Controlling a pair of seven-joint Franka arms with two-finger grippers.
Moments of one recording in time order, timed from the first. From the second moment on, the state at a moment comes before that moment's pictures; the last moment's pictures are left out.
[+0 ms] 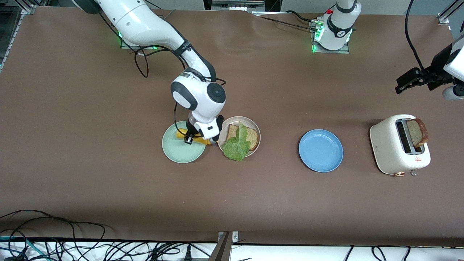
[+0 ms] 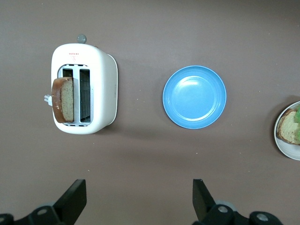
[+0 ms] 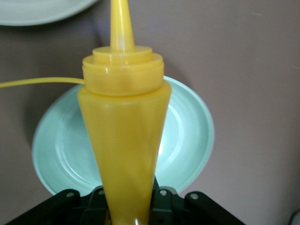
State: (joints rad) left arm -0.01 0.01 -0.01 -1.55 0.02 1.52 -0.15; right arm 0.47 0.72 0.22 -1.48 -0.63 1.97 -0.32
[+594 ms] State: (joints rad) left arm -0.01 0.02 0.00 -1.55 0.02 1.52 -0.15; right arm 0.24 0.38 0.09 -1.64 -0.11 1.96 -0.68
